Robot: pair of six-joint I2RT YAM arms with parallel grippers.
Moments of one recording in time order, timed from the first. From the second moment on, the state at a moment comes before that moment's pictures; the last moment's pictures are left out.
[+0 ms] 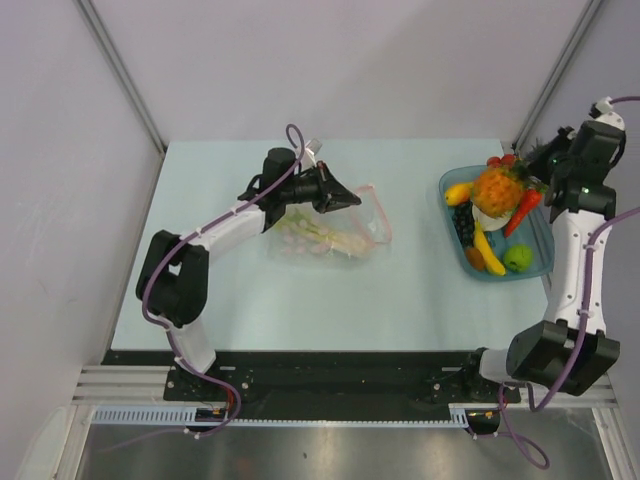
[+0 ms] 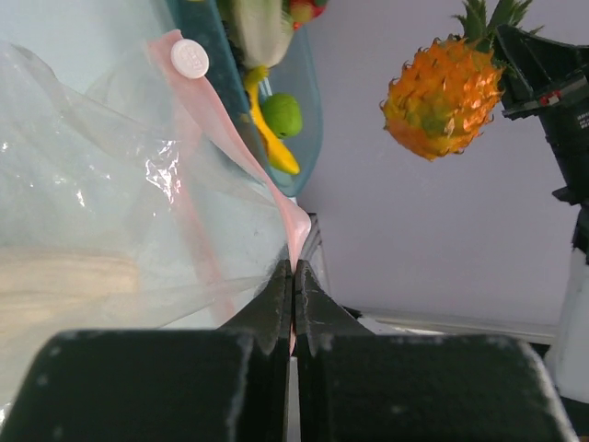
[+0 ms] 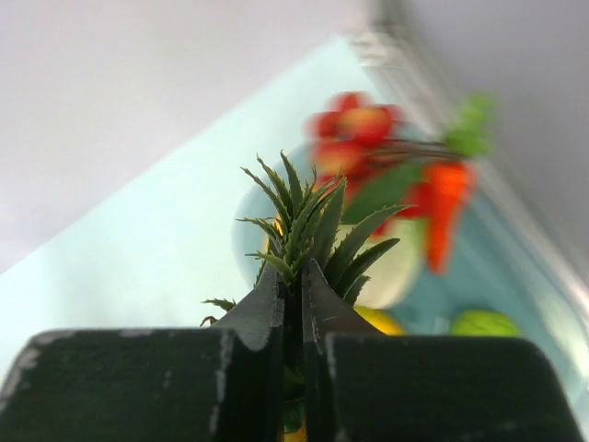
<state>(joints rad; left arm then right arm) -0.48 1.79 1.29 0.15 0.73 -1.03 -0.36 1.35 1.49 -0.53 -0.07 0.38</state>
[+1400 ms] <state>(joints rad) -0.50 1.80 1.46 0.47 0.71 -1.41 0.33 1.38 1.37 -0.16 0.25 0.45</state>
